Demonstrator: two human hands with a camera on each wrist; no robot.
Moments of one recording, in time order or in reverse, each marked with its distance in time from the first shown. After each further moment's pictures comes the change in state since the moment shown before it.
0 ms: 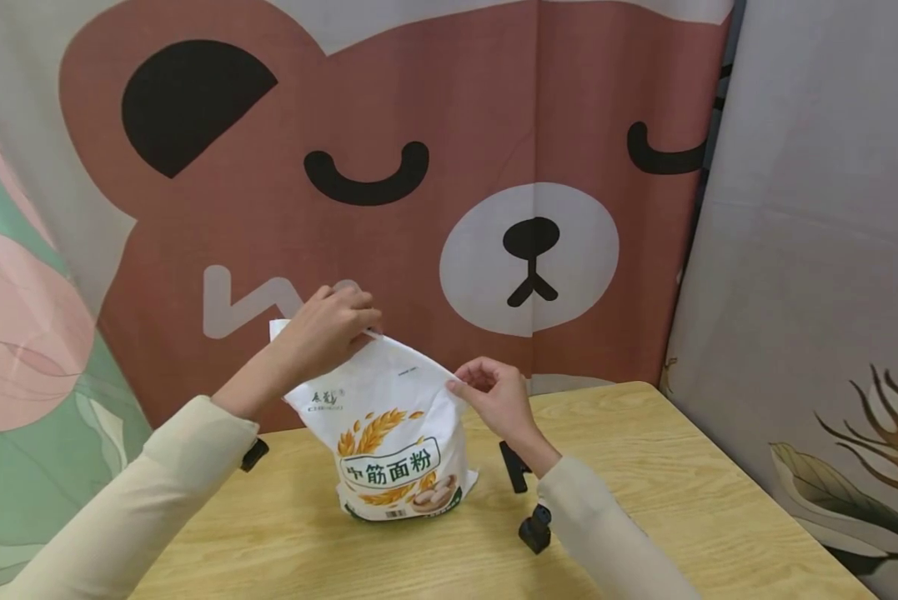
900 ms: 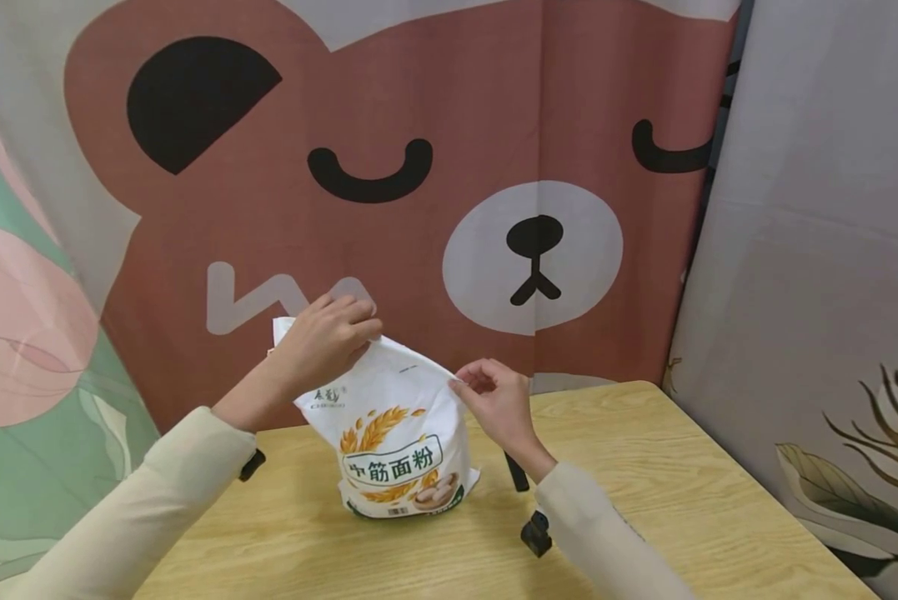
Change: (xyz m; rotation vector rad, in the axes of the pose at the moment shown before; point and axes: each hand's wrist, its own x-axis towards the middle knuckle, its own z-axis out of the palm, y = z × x) left_hand -0.014 0.002 0.012 0.108 0.139 0.102; right_hand -0.003 0.014 0.008 -0.133 0.158 -0.262
